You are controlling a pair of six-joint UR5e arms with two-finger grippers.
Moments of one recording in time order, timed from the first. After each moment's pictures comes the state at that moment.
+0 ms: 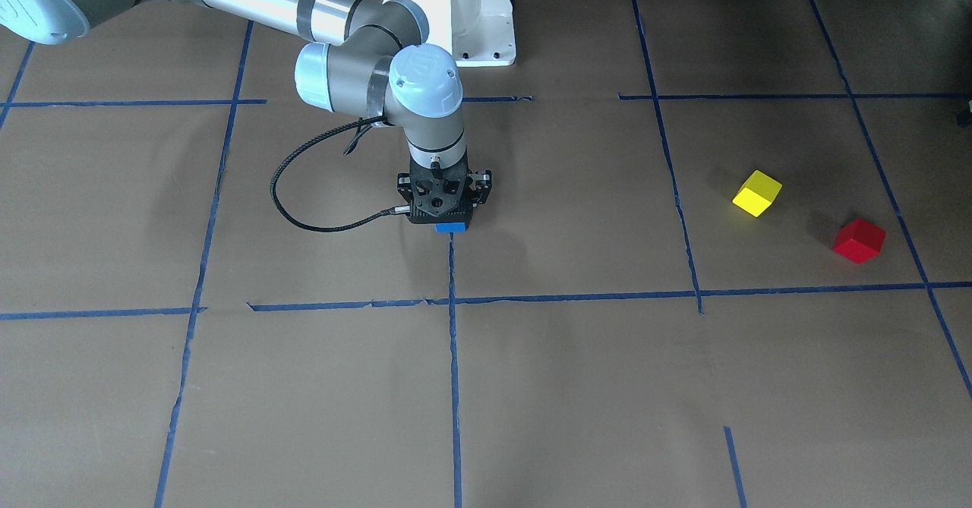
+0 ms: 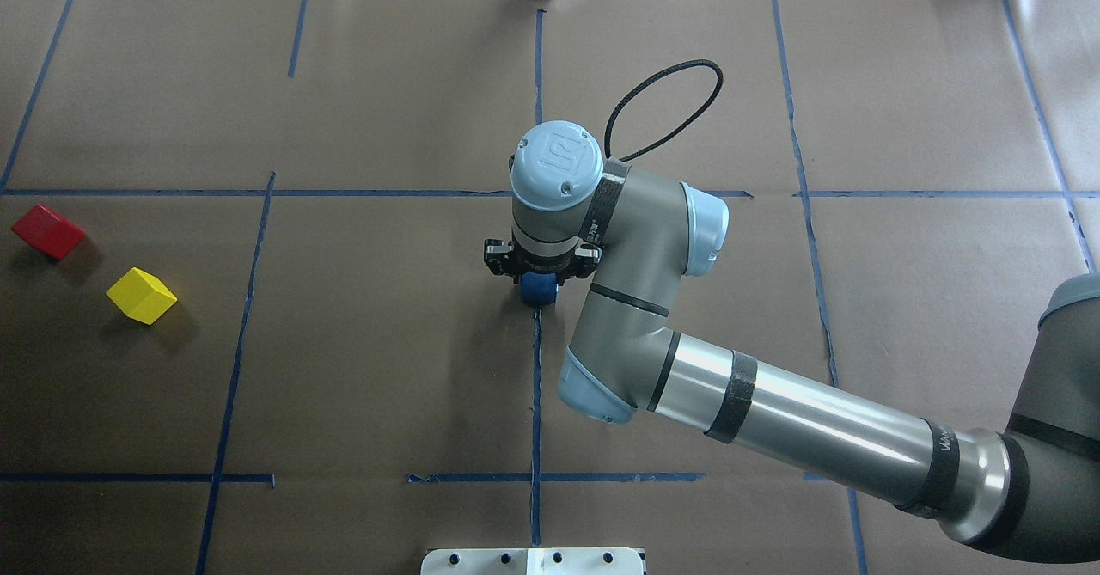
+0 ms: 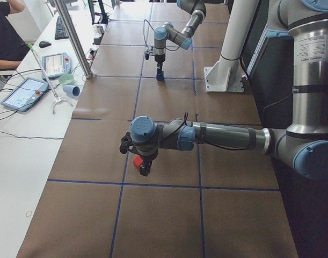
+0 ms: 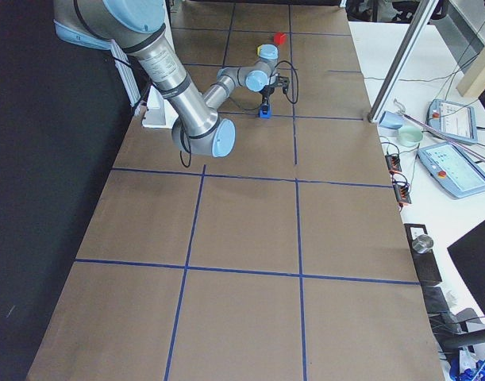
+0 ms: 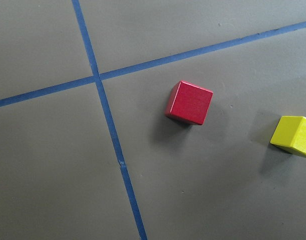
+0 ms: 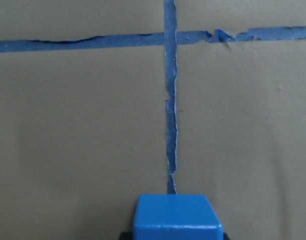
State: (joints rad) left arm -1.52 -1.47 -1.76 -1.54 -2.47 0.19; right arm 0.51 -0.71 1.37 -1.45 1.91 1.25
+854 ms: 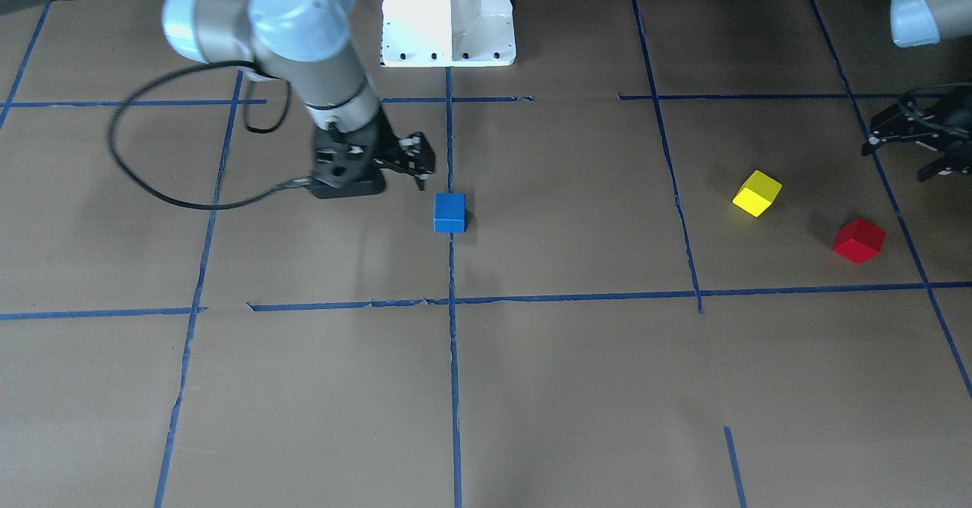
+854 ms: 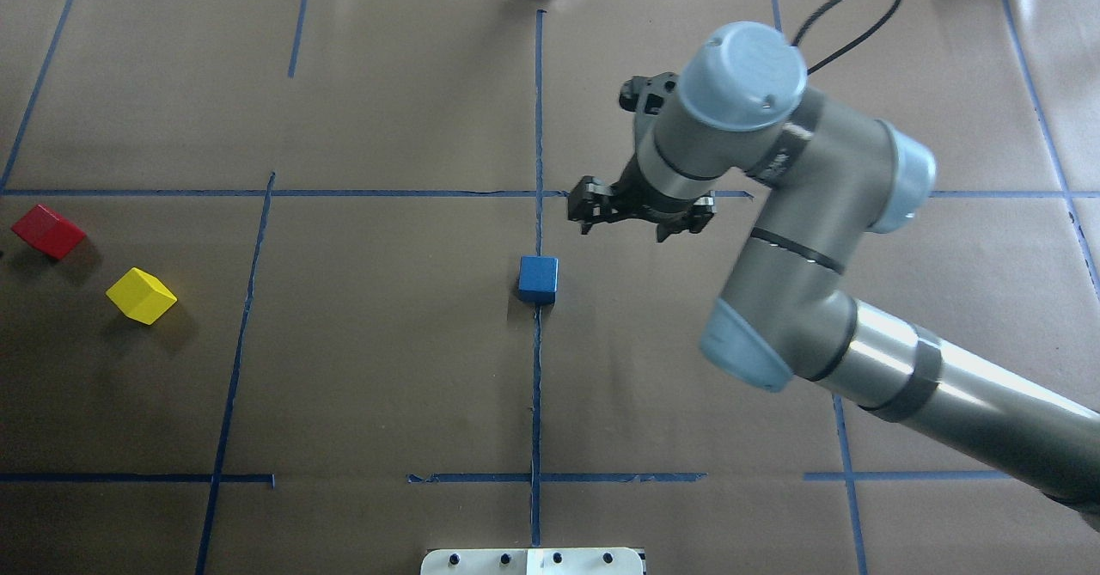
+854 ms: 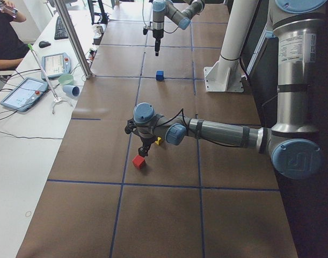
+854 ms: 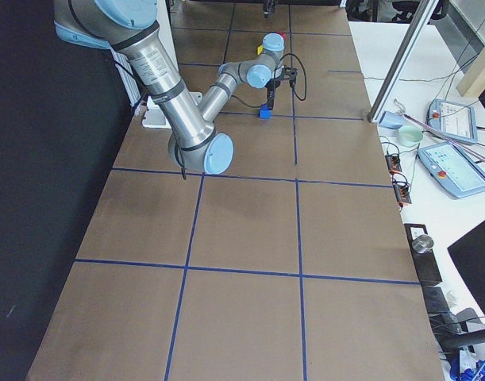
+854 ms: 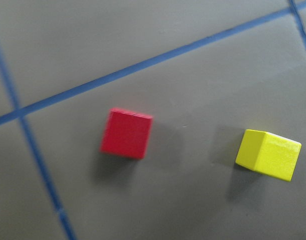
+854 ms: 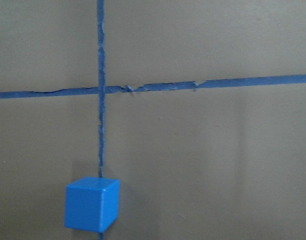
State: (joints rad) left arm -1.20 -1.50 -1.75 -1.89 -2.36 -0.02; right arm 0.69 -1.00 1.80 -1.52 2.06 1.16
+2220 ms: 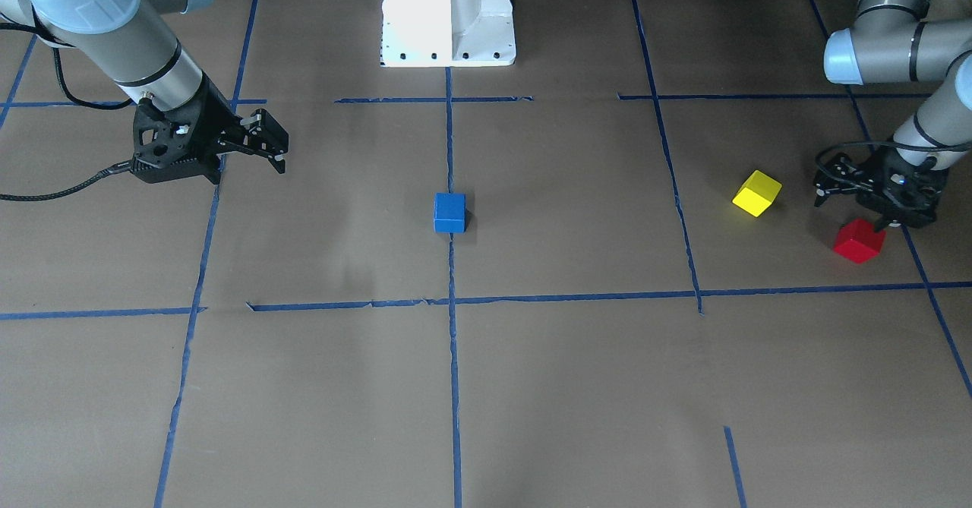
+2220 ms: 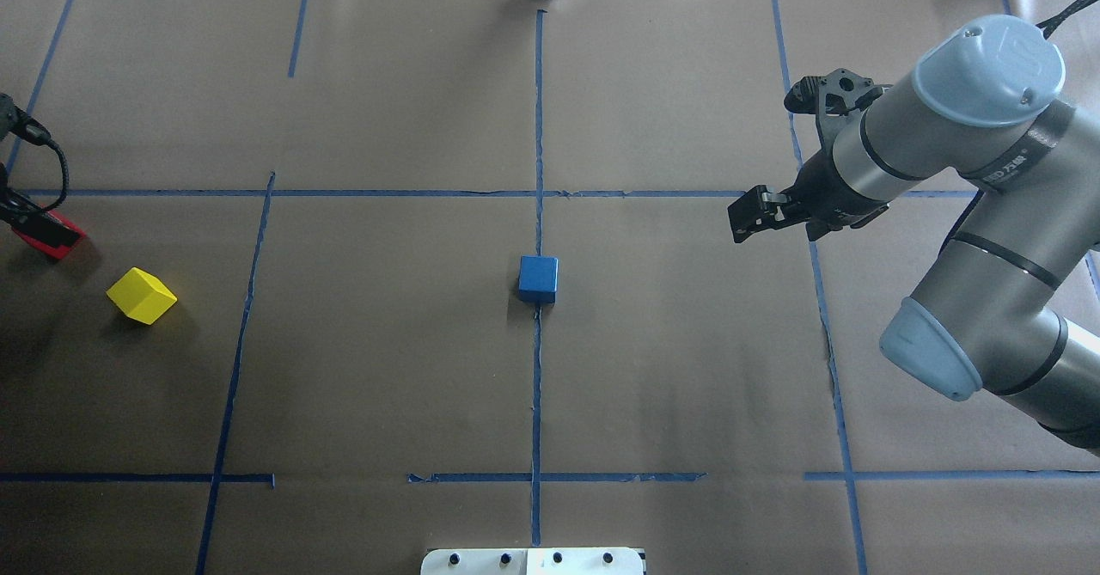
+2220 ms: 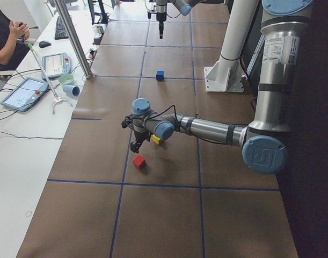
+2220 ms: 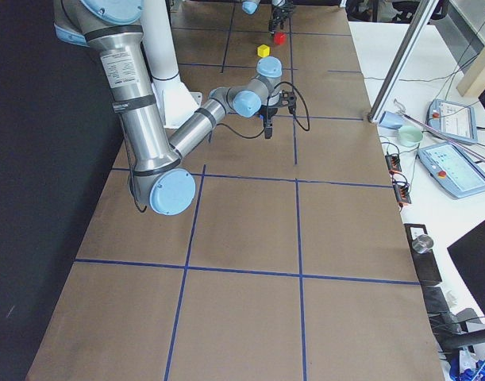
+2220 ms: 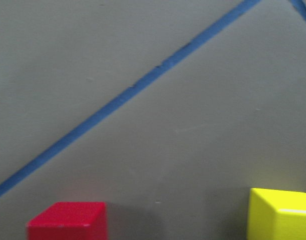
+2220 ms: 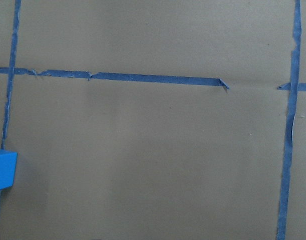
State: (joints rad) left arm -1.11 -1.62 -1.60 -1.96 -2.16 -0.08; right arm 0.80 -1.26 1.96 -1.51 2.13 0.95
